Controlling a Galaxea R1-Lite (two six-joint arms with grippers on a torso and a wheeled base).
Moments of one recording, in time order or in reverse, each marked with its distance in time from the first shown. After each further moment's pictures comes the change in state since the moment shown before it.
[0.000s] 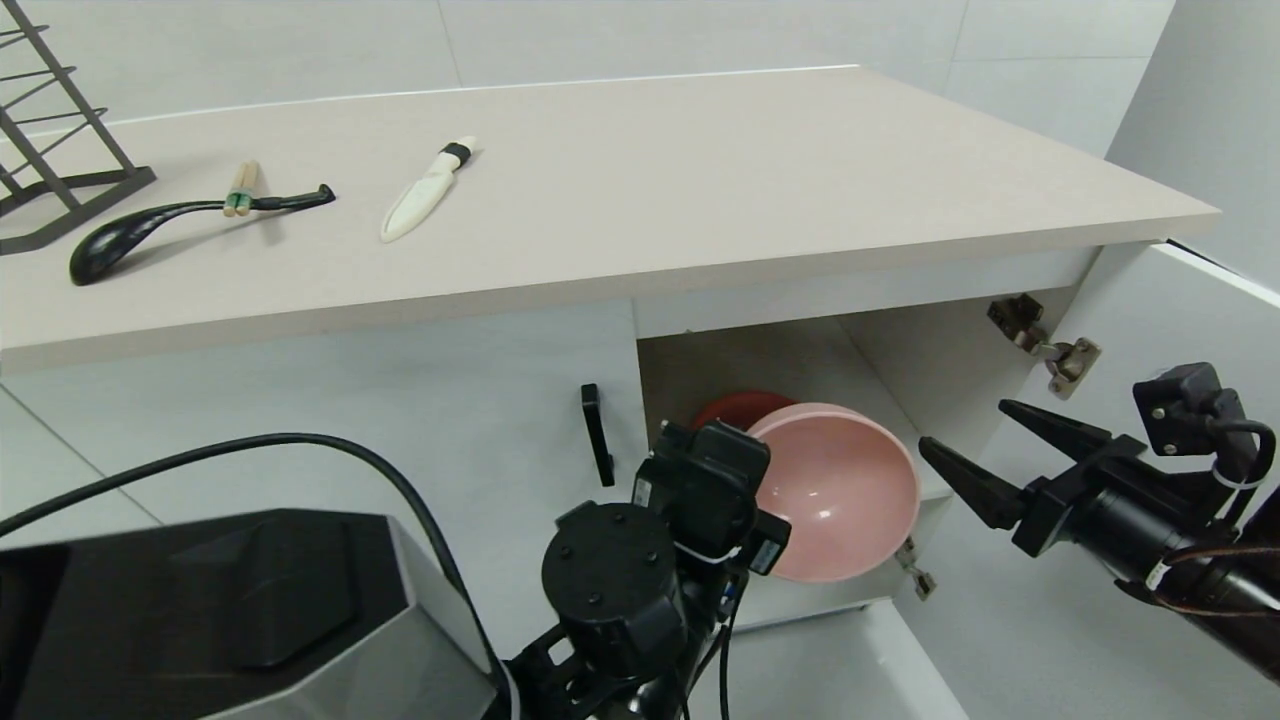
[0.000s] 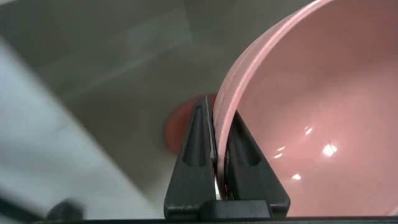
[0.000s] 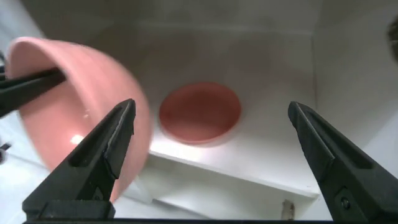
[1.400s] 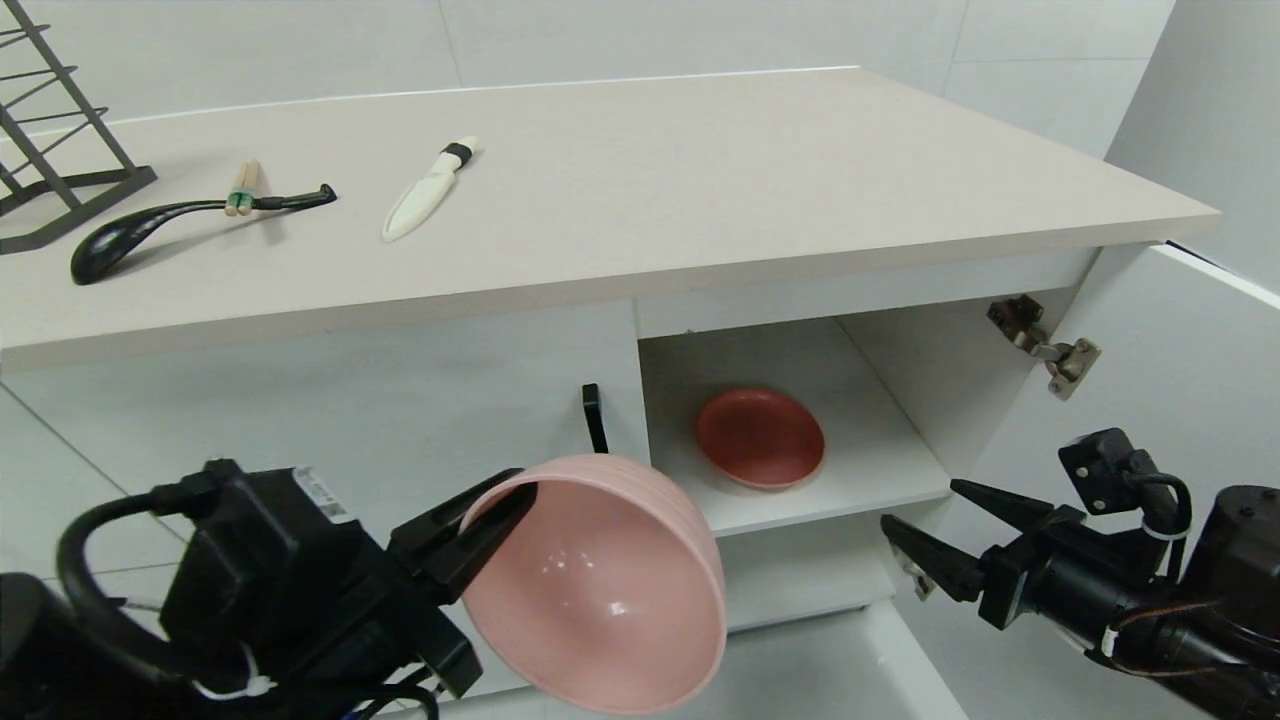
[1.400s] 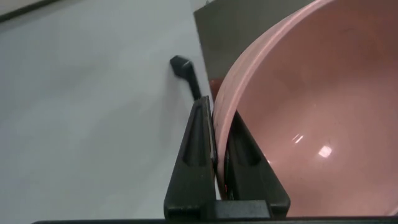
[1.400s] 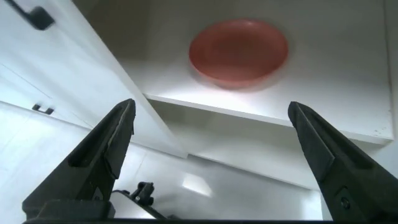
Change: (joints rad) left arm 0.217 -0.672 0.606 0.107 -0.432 -0.003; right arm 0.082 0.097 0.089 0.000 0.001 0.110
